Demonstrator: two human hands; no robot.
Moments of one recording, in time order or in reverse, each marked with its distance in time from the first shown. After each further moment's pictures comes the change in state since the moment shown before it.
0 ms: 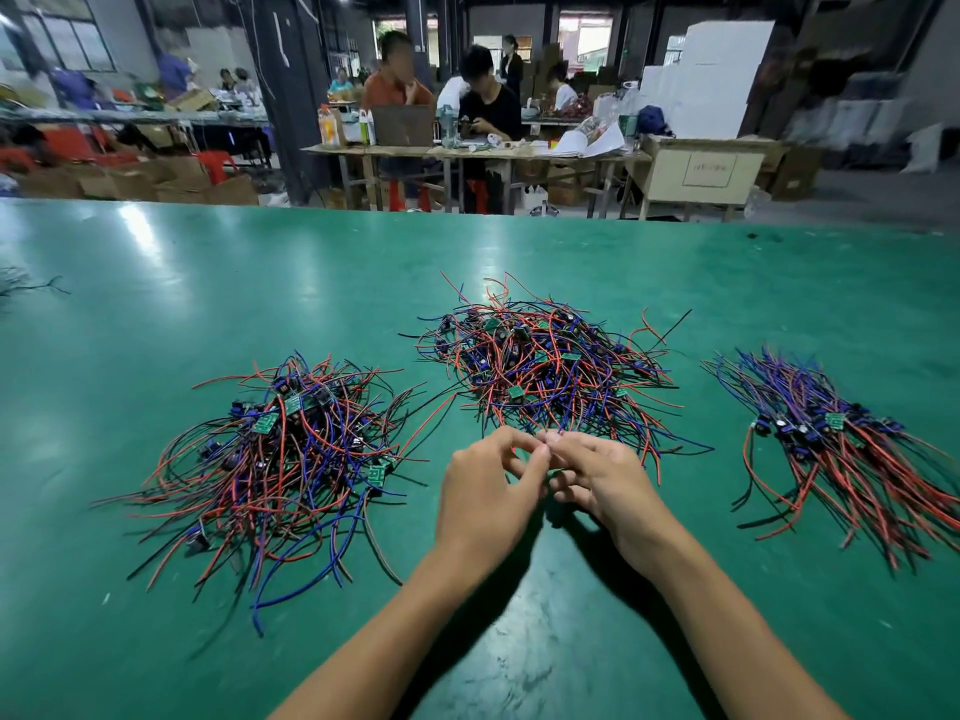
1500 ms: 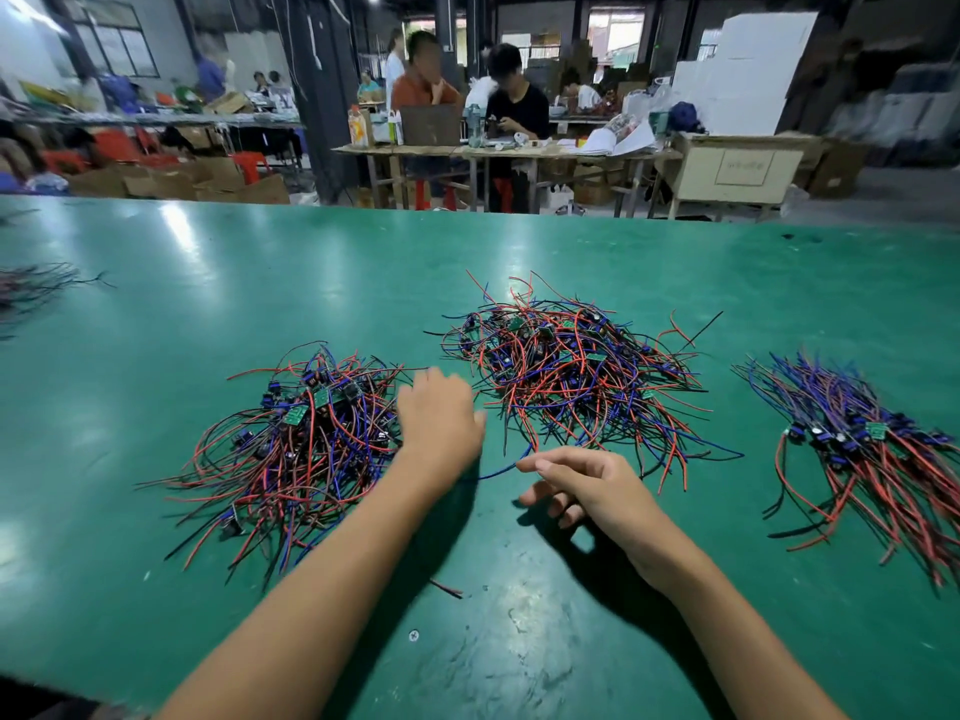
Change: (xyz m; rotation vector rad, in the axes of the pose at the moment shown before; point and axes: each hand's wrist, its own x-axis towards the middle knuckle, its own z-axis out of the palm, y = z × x) left_hand 0.078 -0.010 -0.047 0.956 -0.072 -0.035; right_hand -0.009 -0.002 0.017 -0.222 -0.146 -0.005
